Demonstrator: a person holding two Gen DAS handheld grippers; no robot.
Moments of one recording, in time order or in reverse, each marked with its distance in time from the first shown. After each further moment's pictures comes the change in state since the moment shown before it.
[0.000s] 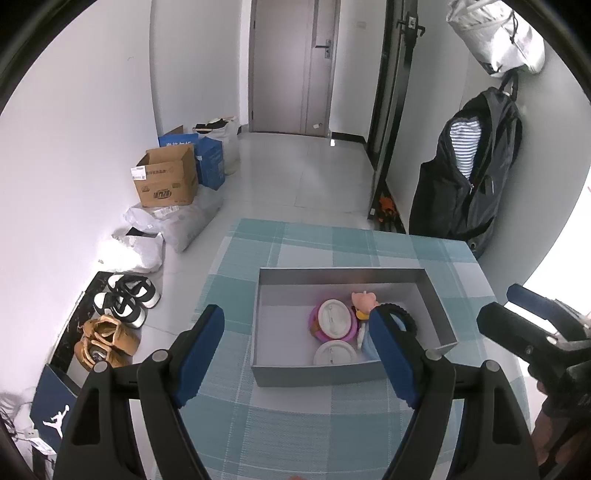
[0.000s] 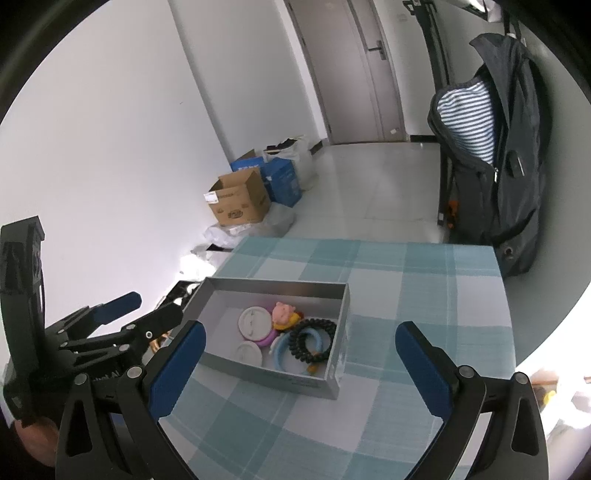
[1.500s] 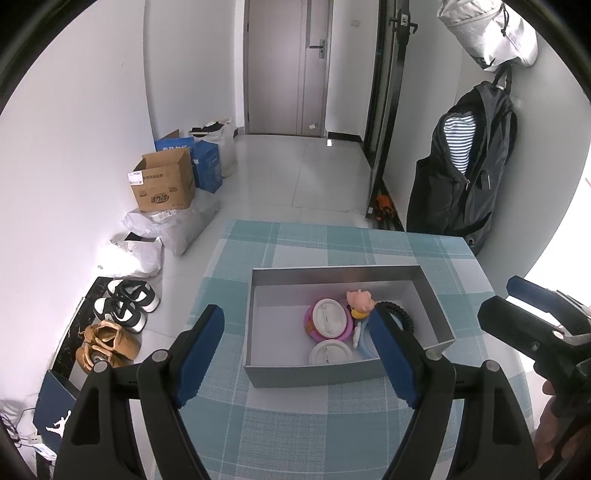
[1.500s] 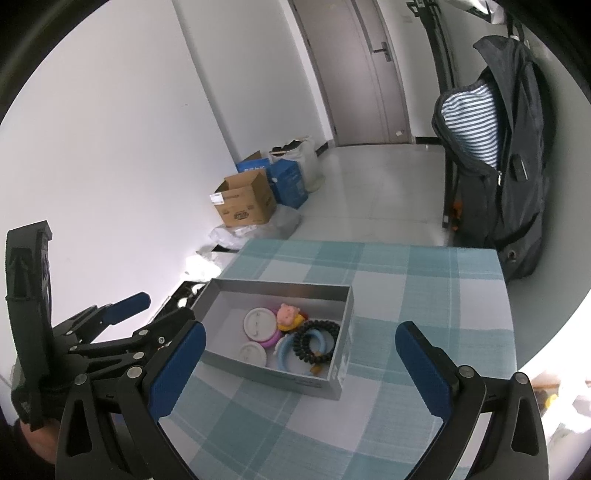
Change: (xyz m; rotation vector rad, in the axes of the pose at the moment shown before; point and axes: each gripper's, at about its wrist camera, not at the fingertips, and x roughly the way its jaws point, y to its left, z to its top) left arm 0.001 -0.008 -0.001 0.015 -0.005 0.000; right arm -0.002 -0.002 0.001 -0.007 -0.003 0.022
